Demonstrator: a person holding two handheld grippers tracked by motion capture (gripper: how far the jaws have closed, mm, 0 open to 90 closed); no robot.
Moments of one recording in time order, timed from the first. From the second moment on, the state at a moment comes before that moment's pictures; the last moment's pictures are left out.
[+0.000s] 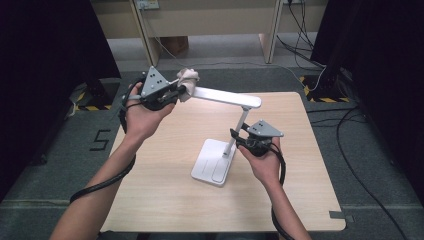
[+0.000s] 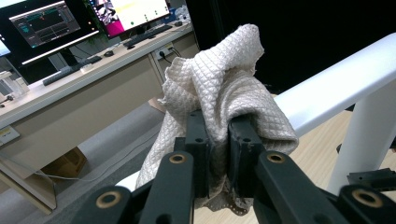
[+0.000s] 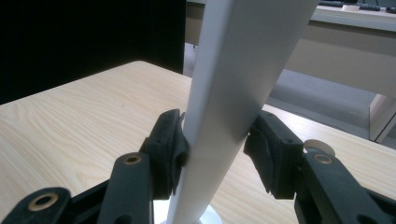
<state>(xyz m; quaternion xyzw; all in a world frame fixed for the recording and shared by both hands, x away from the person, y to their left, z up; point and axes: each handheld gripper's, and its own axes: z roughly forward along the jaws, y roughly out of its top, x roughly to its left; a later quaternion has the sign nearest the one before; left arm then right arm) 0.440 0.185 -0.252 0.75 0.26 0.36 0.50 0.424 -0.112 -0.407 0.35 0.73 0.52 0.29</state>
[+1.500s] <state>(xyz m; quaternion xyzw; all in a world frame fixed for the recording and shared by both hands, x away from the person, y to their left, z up) 0.440 0.128 -0.250 0.76 0.24 0.34 0.50 0.425 -0.110 -0.407 0.35 0.73 0.52 0.28</state>
